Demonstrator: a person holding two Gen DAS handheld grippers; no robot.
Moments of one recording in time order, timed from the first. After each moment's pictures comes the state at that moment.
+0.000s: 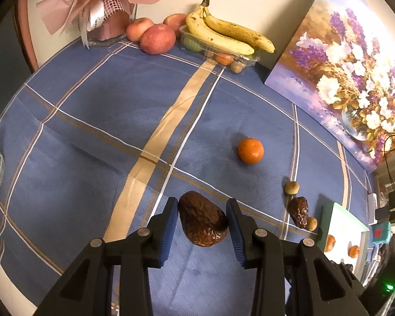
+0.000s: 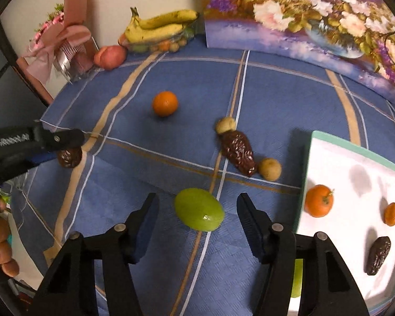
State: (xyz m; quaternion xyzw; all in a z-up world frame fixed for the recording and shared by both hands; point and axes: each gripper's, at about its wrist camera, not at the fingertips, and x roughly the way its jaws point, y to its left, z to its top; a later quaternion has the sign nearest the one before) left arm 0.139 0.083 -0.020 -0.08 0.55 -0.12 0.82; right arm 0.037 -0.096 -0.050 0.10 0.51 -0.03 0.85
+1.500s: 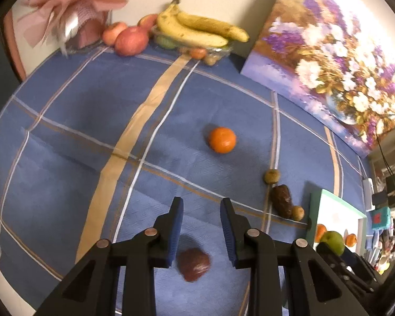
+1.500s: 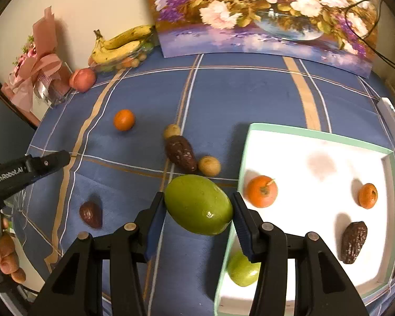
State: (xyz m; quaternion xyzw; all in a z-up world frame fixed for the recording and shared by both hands) left arm 0.129 0.055 -0.017 -0.06 0.55 -0.15 0.82; right arm 0.008 -0.159 -0.030 0.15 0.50 -0.08 0.85
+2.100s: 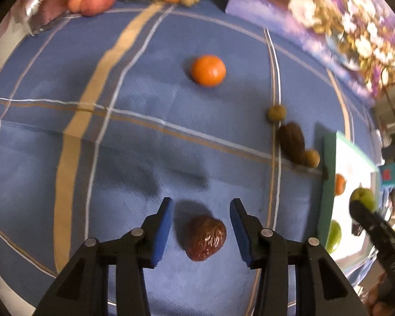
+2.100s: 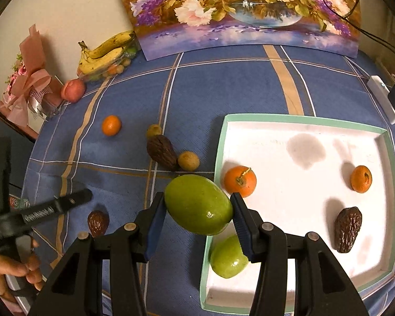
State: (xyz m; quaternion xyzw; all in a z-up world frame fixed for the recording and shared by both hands) left arm 0.112 0.020 -0.068 0.01 0.64 -0.19 0.75; right arm -0.004 -0.184 -0.033 0.19 0.51 -0.10 0.84
